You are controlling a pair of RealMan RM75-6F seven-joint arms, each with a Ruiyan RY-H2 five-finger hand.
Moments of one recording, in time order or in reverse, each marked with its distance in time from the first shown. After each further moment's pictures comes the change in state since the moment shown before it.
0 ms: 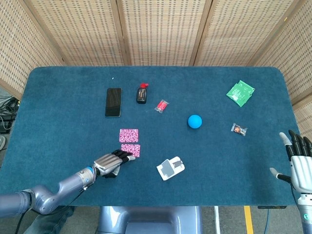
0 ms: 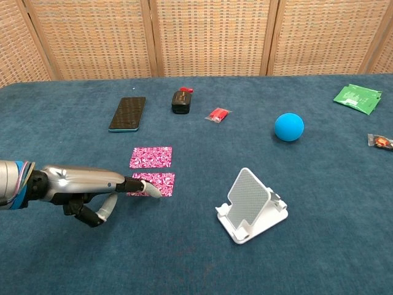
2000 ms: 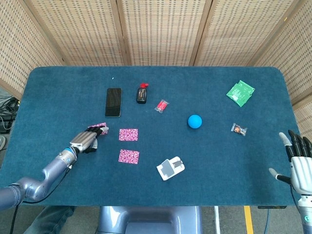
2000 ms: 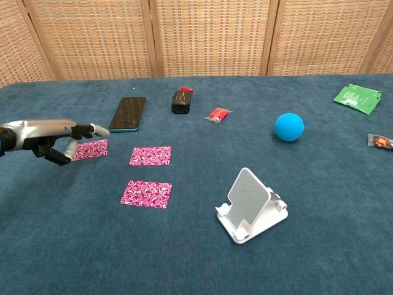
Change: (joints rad) left arm 0.063 -0.021 -0.058 0.305 -0.079 0.150 -0.215; right arm -0.006 0.016 -0.006 -0.028 -0.025 0.018 0.016
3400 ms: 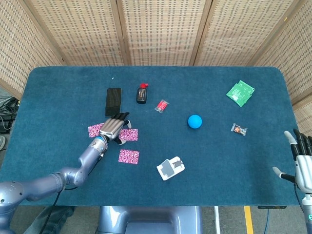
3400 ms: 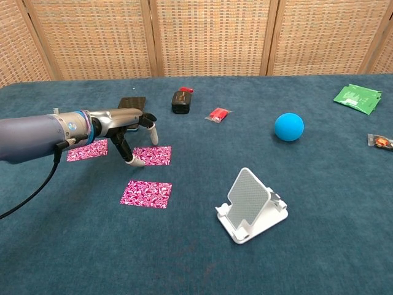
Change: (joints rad) left arm -0.188 -0.305 -0.145 0.218 -0.308 -0.041 0.427; right arm 0.000 0.013 0.013 0.013 0.032 -0.013 0.035
